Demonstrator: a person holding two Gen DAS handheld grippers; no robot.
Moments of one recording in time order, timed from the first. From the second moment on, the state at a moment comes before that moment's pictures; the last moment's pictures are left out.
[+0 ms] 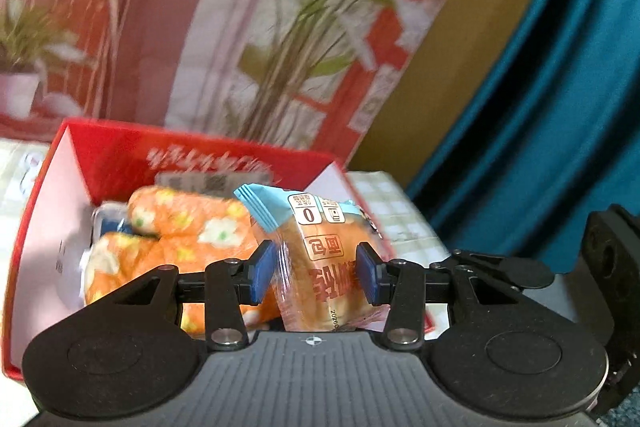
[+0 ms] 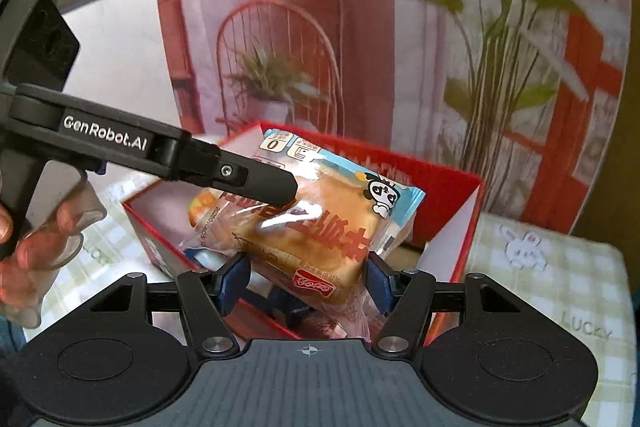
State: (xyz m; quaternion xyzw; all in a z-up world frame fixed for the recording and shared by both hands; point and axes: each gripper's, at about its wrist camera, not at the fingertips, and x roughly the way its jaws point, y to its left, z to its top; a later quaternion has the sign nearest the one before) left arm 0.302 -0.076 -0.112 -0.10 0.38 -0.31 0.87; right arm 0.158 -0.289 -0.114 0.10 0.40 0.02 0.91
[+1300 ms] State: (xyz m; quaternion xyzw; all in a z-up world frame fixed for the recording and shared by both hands) left arm 0.323 -0.041 -0.128 -0.06 0.40 -0.24 0.89; right arm 0.216 -0.299 -0.168 0.18 0.49 -0.07 0.85
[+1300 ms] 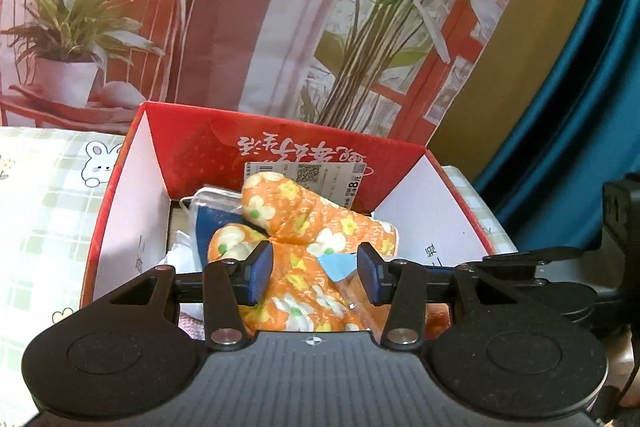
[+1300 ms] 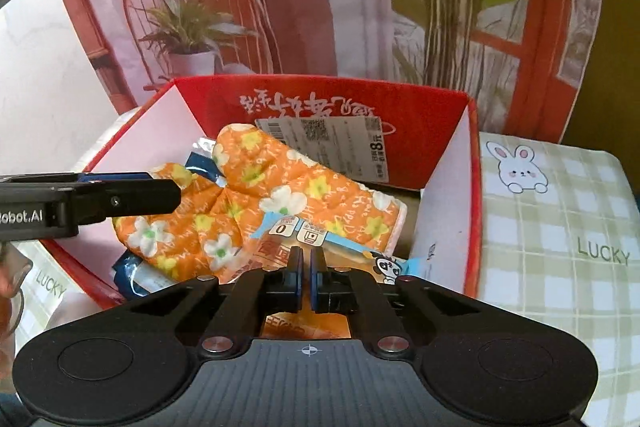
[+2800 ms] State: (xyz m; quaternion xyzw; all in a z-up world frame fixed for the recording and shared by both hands) left arm 0.172 0.015 -0.121 0.04 0.30 -0.15 0.94; right arm 0.060 -0.195 -0.153 0.12 0.26 -0.11 0.95
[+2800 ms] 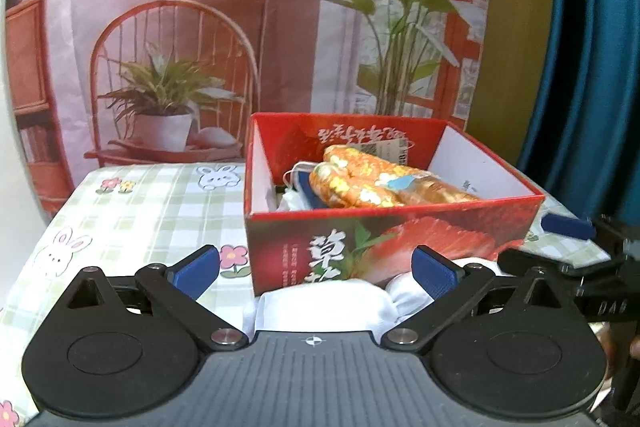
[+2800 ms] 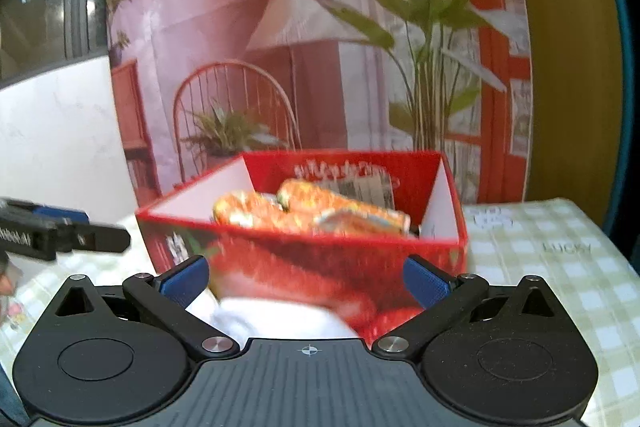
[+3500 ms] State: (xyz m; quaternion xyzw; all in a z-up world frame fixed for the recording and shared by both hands) left arm 0.180 0.017 -0.198 0.00 0.39 -0.18 0.90; right arm 0.074 -0.194 -0.227 0.16 0.31 -0.07 0.93
